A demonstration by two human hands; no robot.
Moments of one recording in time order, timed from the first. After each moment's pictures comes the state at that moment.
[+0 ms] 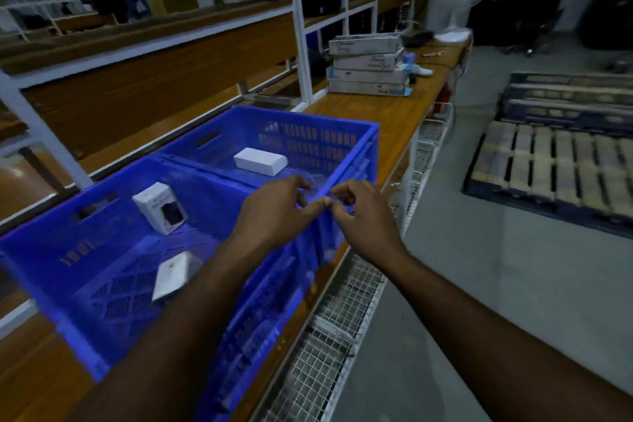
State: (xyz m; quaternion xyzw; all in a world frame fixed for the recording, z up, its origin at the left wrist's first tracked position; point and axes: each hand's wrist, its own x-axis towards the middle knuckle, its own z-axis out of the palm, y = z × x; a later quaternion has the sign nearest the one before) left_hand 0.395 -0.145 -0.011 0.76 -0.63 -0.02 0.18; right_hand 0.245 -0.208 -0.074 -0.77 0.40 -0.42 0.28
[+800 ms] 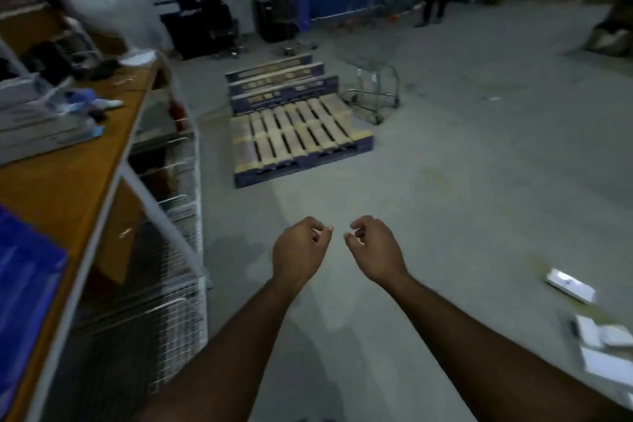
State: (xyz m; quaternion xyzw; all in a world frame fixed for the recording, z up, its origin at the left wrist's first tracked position) left_hand -0.091 -0.172 -0.159 0.51 -0.81 -0.23 0.21; right_hand -0.224 -0.099 -0.191 -0.42 0.79 -0.40 0.17
